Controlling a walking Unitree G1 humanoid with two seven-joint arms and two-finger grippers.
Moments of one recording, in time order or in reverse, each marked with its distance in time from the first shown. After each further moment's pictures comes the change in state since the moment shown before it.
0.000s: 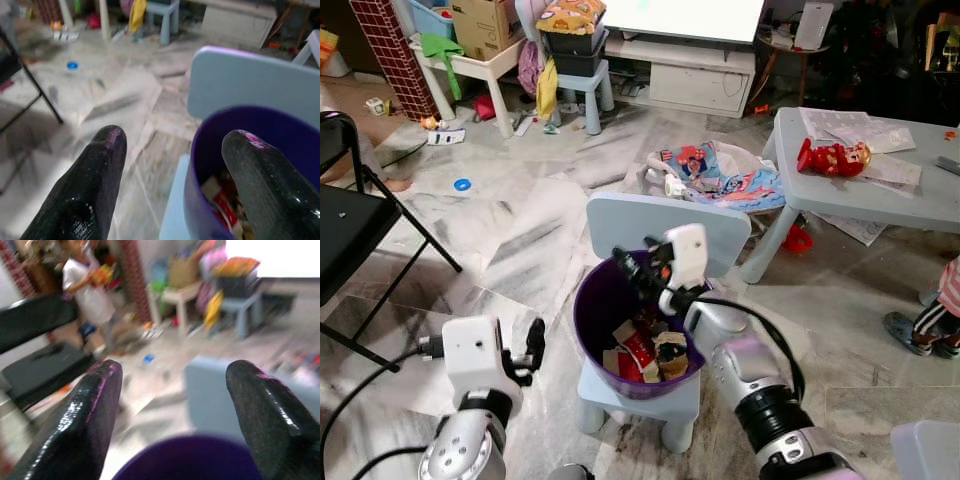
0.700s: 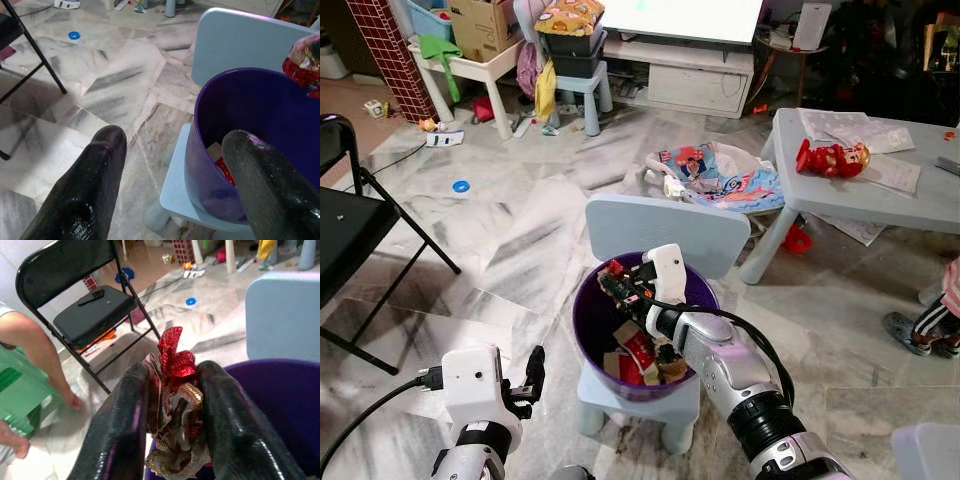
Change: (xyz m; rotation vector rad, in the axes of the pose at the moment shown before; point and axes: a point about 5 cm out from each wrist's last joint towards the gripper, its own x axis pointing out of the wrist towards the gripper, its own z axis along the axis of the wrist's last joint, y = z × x) left arm -0.038 0.002 -0.031 -0.040 0.127 0.043; right arm -0.004 0.043 -0.055 0.154 0.283 0.199
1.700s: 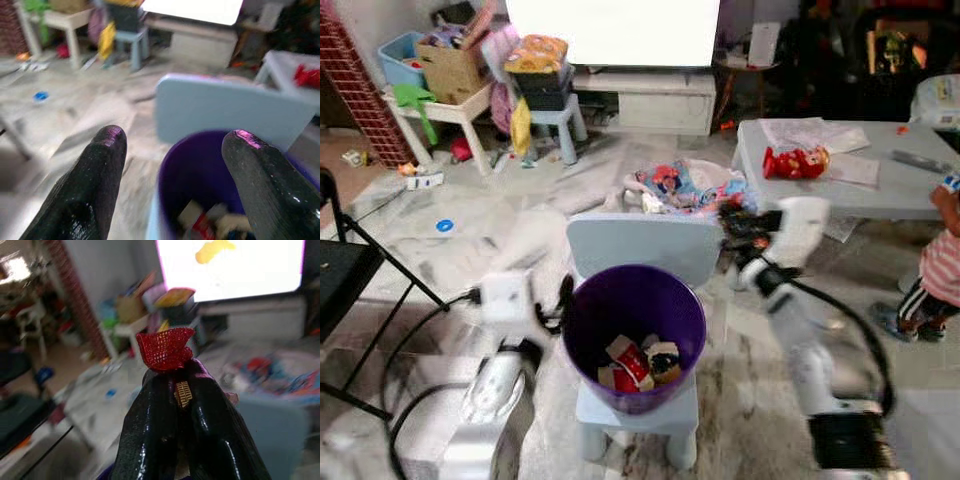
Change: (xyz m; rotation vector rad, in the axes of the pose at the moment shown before) left arm 0.056 -0.014 0.020 -0.002 -0.129 -0.093; right arm -0.058 -0.051 0.067 -0.029 -0.284 -0.321
